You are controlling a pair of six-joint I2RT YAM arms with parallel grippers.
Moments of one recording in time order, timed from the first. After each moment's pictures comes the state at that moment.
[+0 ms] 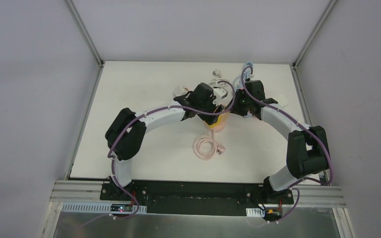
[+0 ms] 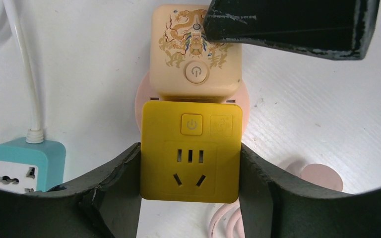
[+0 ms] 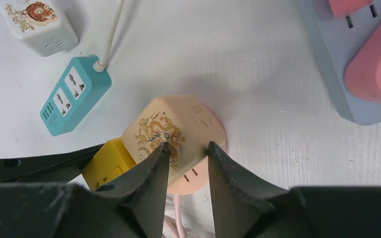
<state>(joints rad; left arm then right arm) -0.82 1.91 1.42 -0.25 0.12 0.01 0.30 1.56 1.02 -0.30 -0.16 0.63</state>
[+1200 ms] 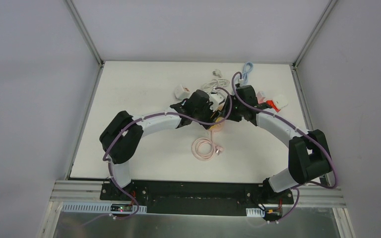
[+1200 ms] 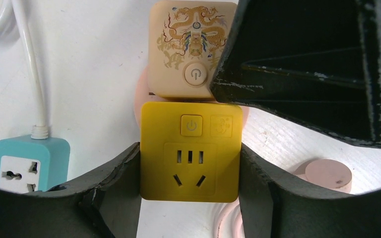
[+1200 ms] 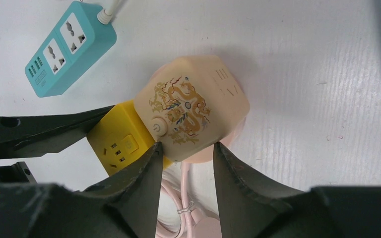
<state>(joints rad) -0.83 1.84 1.25 -0.08 0.08 0.05 0.41 1.52 0.97 -0.32 -0.12 0.59</state>
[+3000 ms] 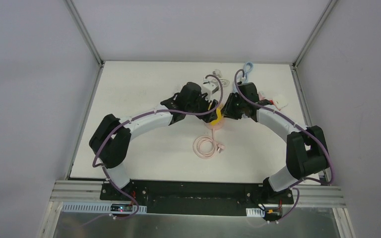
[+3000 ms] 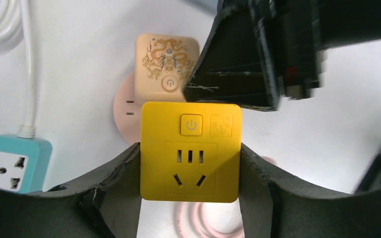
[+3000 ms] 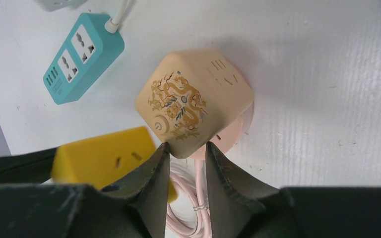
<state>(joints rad) -0.78 1.75 1.23 -0.06 0.18 -0.11 0.38 1.57 1.01 -0.34 -0.20 0.64</state>
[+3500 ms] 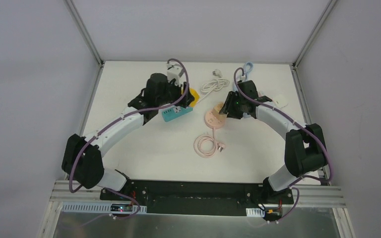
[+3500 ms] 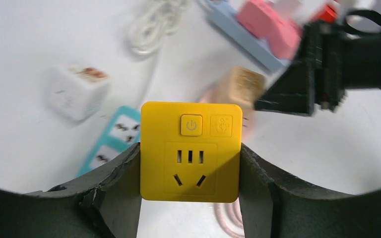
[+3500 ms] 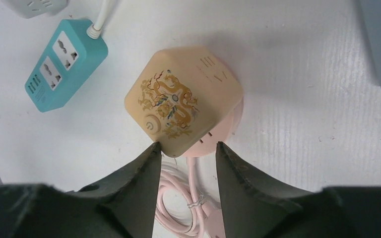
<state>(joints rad) -0.59 1.46 1.12 -0.05 0.19 -0.20 0.37 1.58 1.06 -0.39 -0.15 0.63</state>
